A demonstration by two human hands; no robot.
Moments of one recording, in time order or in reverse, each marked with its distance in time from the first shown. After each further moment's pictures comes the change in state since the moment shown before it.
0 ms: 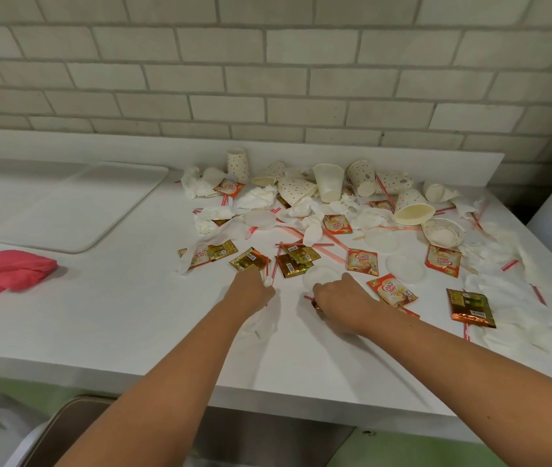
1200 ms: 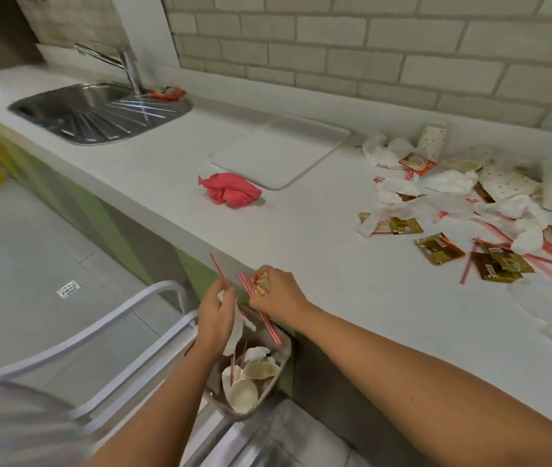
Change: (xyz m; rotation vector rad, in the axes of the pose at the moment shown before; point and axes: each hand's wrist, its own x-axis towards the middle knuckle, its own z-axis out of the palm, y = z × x) left_hand -0.105 -0.309 -0.037 -0.636 0.768 -0.183; right_hand 0.078 -0.322 -0.061 1.161 -0.007 -0.343
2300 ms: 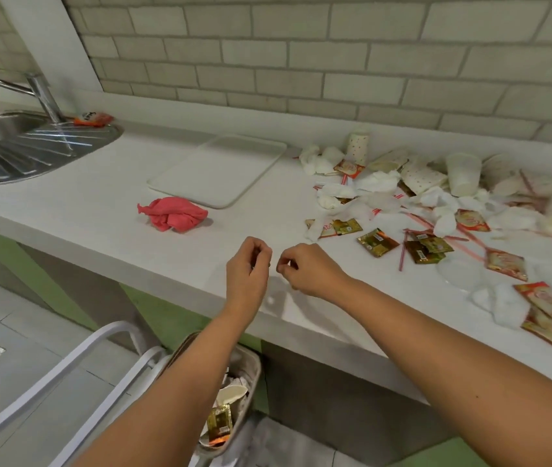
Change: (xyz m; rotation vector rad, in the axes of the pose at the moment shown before) left_hand 0.007 0.117 0.060 -0.221 -0.244 0.302; right_hand -0.029 -0.001 -0.108 -0.380 0.174 0.105
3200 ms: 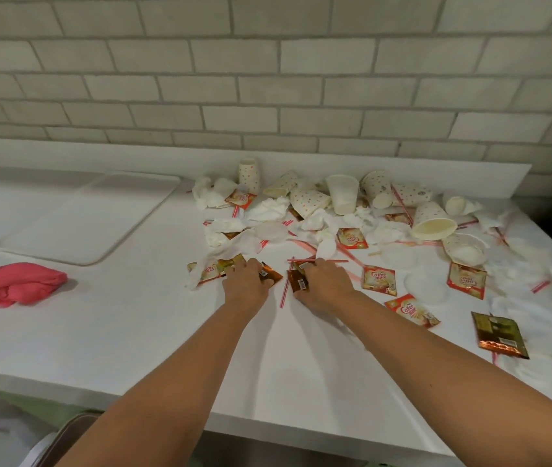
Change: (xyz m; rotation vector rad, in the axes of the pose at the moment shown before) left_hand 0.057 0.014 0.222 0.869 -0.371 0.002; right_hand -0.023 0.210 -0.098 -0.452 0.094 0.372
